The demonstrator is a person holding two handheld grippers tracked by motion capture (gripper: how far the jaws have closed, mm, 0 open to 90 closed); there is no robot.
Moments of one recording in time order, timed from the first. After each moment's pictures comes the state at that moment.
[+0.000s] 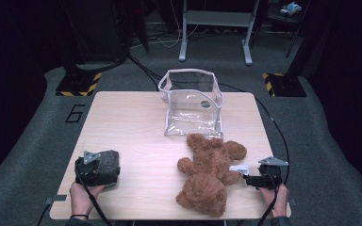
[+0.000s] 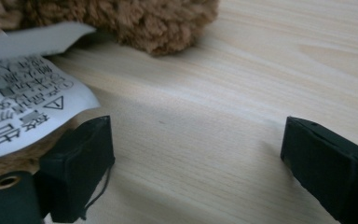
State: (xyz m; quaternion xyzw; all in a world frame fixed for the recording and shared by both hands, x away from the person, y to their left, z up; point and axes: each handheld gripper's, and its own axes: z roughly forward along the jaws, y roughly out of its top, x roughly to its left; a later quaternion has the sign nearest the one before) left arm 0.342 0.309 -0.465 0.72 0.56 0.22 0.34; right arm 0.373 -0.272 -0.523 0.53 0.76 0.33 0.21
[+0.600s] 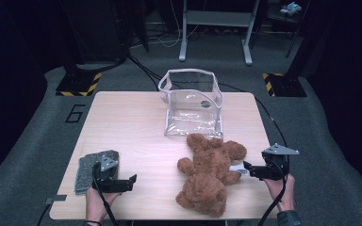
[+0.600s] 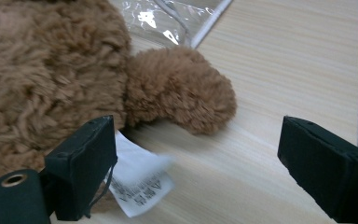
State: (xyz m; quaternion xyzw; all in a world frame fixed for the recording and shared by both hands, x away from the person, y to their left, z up) left arm 0.330 0.261 -0.473 0.75 0.52 0.19 0.36; right arm 0.371 -0.258 -0.448 0.48 0.77 0.37 0.21
